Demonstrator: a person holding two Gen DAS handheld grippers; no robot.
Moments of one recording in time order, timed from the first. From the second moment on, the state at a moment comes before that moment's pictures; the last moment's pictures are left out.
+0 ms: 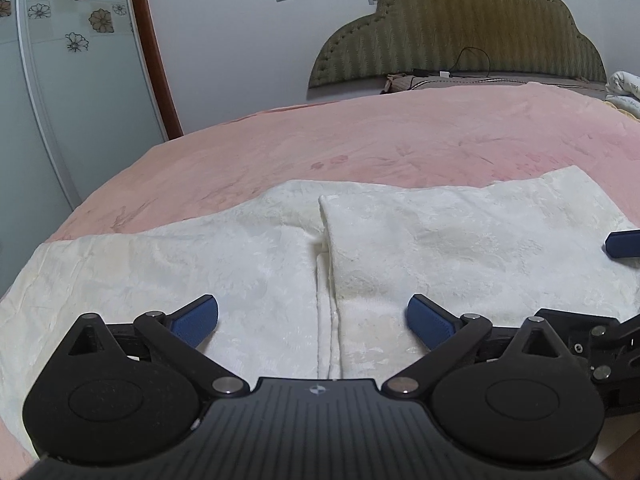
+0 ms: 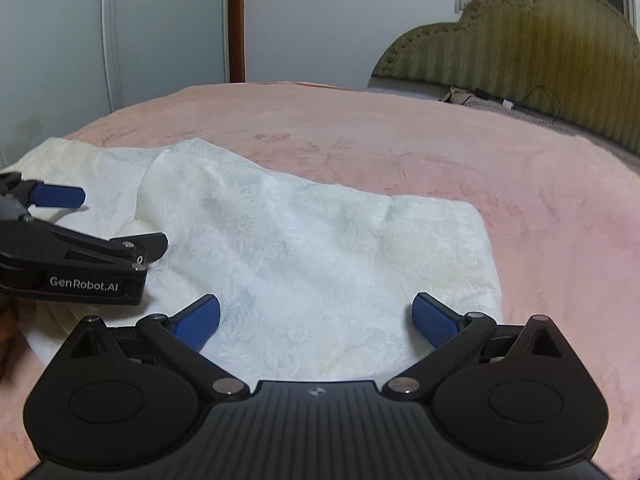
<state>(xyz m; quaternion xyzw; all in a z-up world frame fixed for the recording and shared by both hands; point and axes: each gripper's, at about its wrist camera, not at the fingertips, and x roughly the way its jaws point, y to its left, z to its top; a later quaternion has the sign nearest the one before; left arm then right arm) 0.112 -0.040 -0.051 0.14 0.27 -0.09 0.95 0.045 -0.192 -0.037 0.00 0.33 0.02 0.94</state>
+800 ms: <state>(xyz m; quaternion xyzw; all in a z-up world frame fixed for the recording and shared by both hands) 0.065 0.057 -0.033 0.04 0.28 -0.02 0.96 0.025 -0.124 -0.028 -0.09 0.28 0.12 0.95</state>
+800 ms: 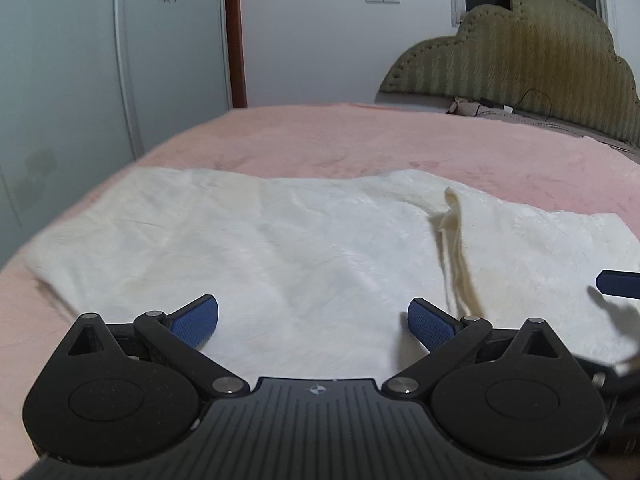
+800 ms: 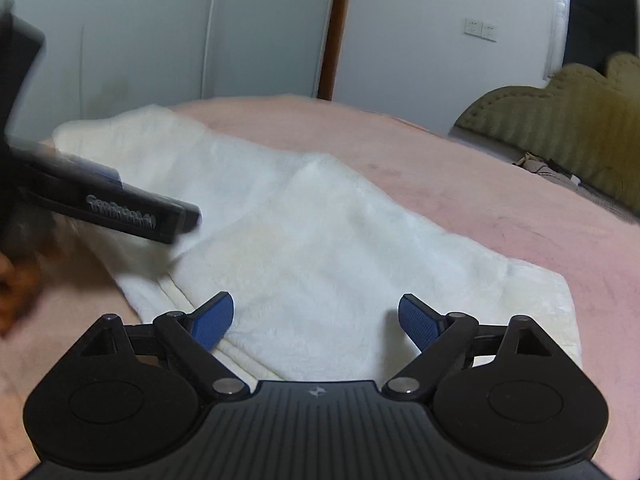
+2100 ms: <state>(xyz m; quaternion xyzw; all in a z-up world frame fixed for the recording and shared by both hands) 0.081 0.289 -0.029 -0.53 0.27 -0.06 0.80 0.049 0.136 -0.048 -0.39 0.12 0.25 0.88</state>
